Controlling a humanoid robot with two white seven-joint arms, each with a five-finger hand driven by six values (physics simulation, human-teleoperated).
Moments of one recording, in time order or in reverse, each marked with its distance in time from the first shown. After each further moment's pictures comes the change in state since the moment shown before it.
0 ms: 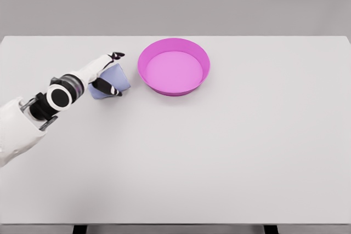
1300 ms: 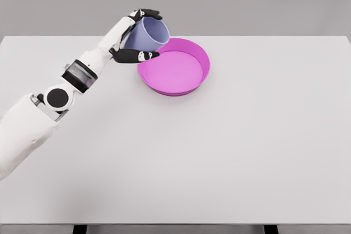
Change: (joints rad) left arm 0.014 -0.145 0.094 0.214 0.123 -0.896 0.067; right arm 0.000 0.000 0.000 0.000 0.000 0.000 0.000
